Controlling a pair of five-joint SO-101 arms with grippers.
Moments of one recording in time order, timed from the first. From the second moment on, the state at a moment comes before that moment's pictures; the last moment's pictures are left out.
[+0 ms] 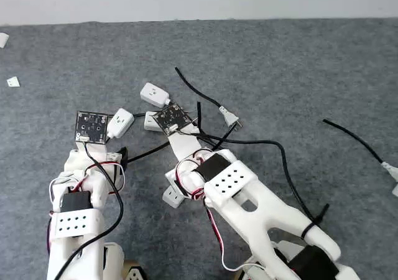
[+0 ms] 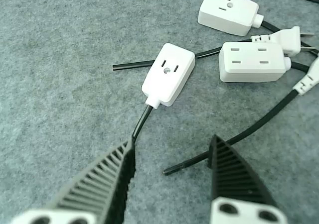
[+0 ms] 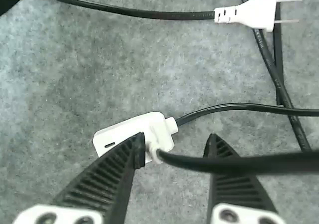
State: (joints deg) left arm -12.2 -53.1 76.7 35.6 -7.6; right arm -42.7 -18.8 42.0 52.7 -6.5
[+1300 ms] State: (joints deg) left arm -12.2 -53.1 76.7 35.6 -7.6; right arm -31.6 -44.2 58.1 45.0 -8.1
